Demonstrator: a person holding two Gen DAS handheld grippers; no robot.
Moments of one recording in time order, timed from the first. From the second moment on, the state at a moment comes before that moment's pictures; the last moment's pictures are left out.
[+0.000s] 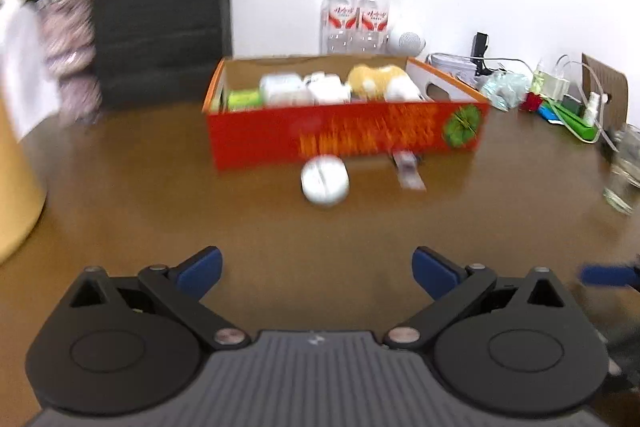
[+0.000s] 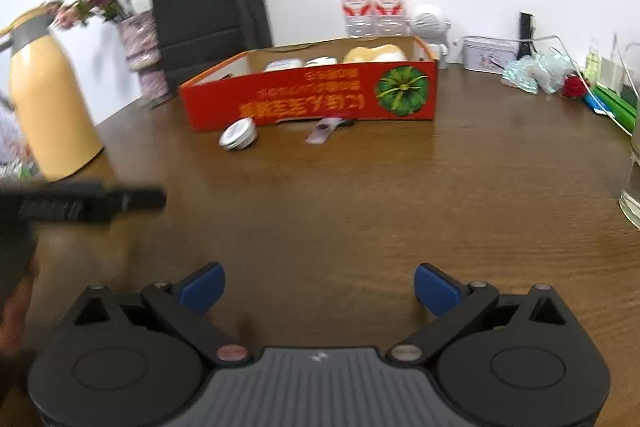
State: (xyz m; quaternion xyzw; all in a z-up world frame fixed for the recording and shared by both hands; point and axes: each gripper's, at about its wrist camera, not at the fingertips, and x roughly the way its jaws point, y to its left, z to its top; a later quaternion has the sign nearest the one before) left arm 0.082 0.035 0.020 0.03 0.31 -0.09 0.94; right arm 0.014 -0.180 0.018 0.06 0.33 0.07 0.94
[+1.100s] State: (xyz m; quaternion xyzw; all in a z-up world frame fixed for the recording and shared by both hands) left arm 0.129 0.106 -0.018 -0.32 0.38 -0.33 0.80; right arm 0.092 -0.132 0.038 -0.02 0.24 0.28 0.93
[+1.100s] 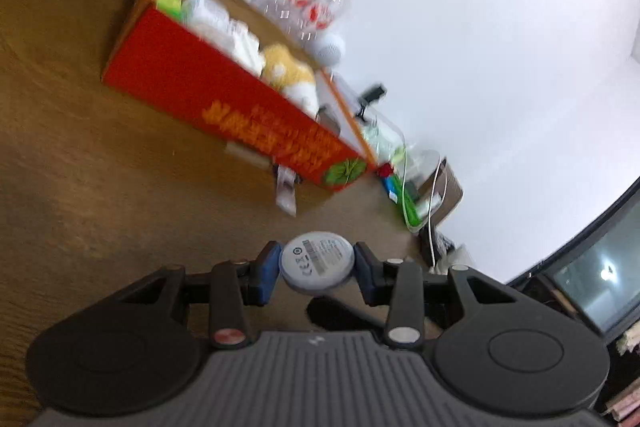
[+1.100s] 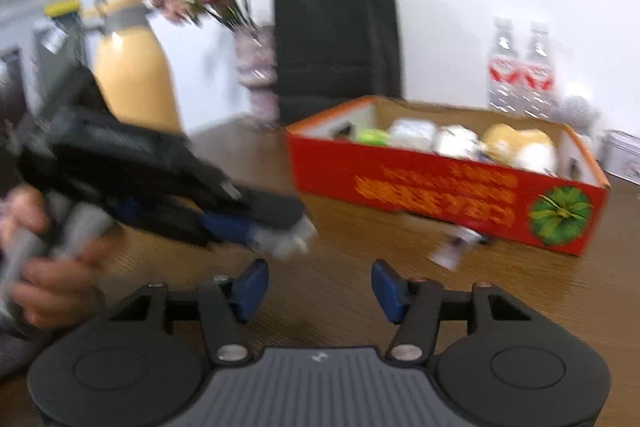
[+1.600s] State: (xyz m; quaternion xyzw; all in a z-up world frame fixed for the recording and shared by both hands) left arm 0.130 0.102 -0.023 -0.30 0.40 -0.33 0.80; right arm 0.087 -0.115 0.029 -0.10 0.24 0.30 0.92
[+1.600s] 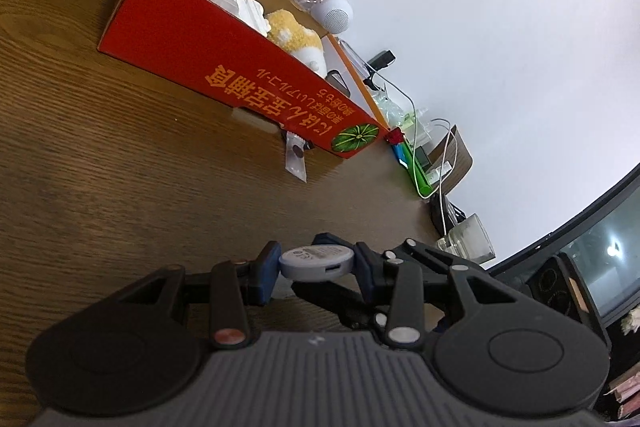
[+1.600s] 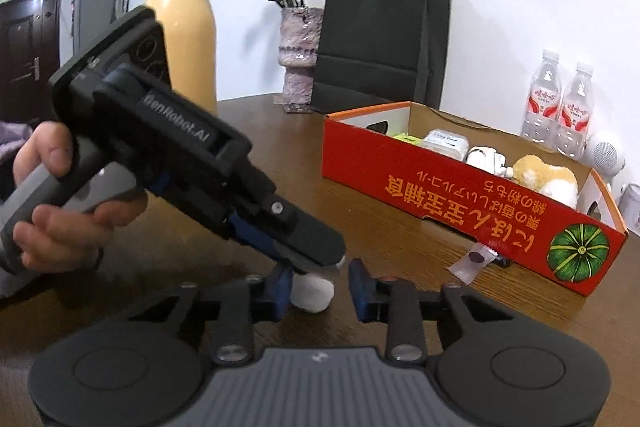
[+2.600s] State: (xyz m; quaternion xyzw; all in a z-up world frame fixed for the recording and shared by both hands) left arm 0.071 0.053 -0.006 -0.04 0.31 -0.07 0.95; right arm 0.060 -0.136 0.018 -0.07 0.31 0.15 0.94
